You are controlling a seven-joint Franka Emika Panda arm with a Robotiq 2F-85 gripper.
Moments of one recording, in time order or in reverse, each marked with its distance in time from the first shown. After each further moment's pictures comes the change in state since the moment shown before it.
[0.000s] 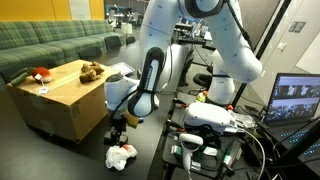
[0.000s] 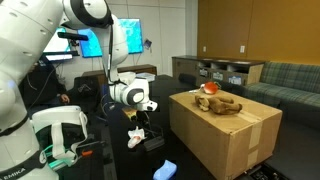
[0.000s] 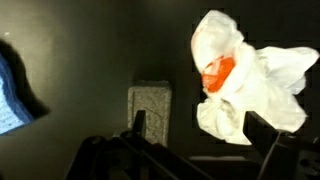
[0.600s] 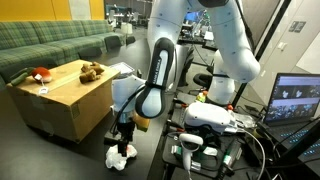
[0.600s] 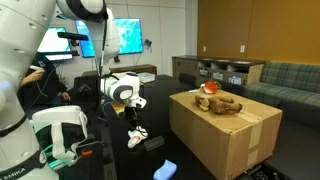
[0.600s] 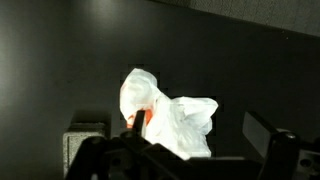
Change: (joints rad) arm -0.123 -0.083 0.240 -0.120 0.169 0.029 -0.118
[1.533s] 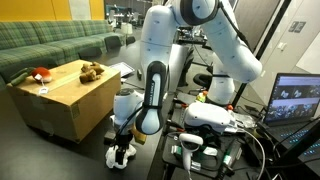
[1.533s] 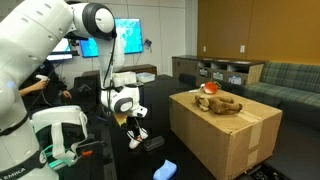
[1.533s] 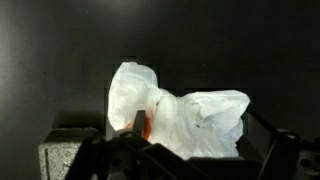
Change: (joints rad) arm 0.118 0.195 -0.108 0.088 0.000 0.185 0.000
